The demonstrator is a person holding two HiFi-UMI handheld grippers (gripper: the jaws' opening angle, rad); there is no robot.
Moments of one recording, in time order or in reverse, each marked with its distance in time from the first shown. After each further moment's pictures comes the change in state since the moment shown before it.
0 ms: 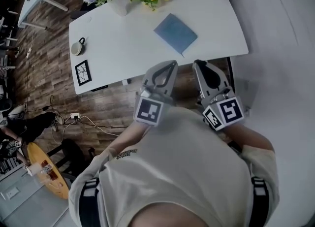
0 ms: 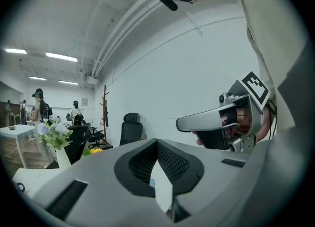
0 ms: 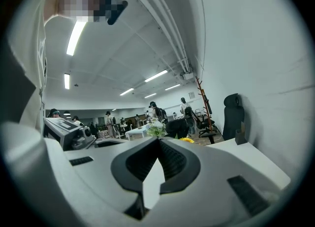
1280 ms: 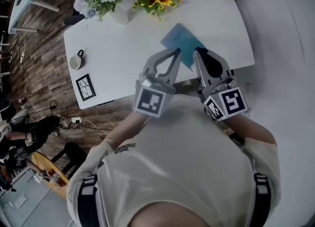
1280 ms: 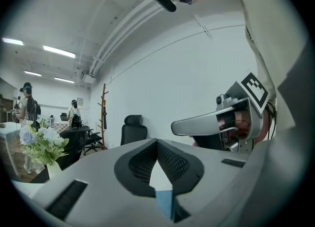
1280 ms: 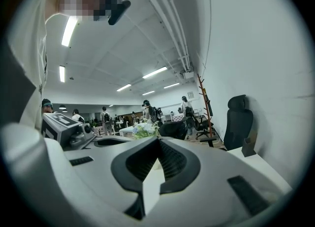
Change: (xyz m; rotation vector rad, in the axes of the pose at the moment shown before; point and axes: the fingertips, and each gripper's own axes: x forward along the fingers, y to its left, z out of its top) left arm 0.083 0.126 0.007 -0.004 -0.032 -0.061; right arm 0.147 -0.042 0.028 -0.041 0.029 -0.033
